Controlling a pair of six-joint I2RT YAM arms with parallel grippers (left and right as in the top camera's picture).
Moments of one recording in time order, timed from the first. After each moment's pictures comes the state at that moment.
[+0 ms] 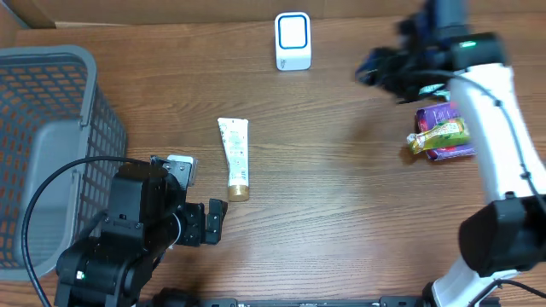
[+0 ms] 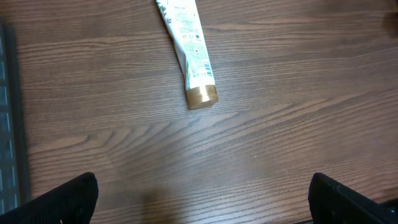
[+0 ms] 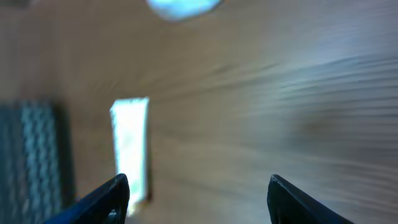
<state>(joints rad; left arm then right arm) -0.21 0.86 1.18 -1.33 0.07 -0.13 0.16 1.86 1.80 -1.05 -0.44 0.35</state>
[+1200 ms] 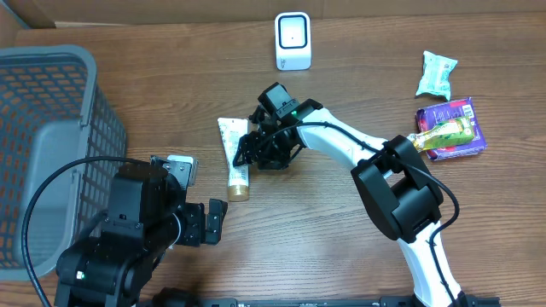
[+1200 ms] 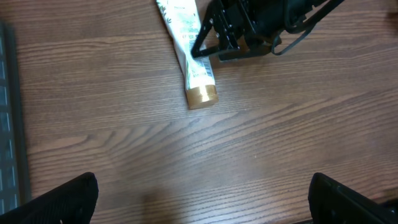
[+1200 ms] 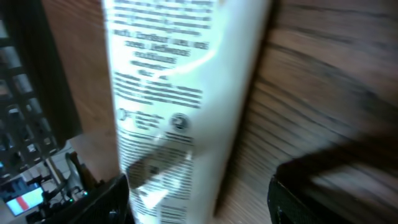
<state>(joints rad) -0.21 0.86 1.18 -1.33 0.07 -0.13 0.65 2.29 1.68 -0.64 -0.70 0.56</state>
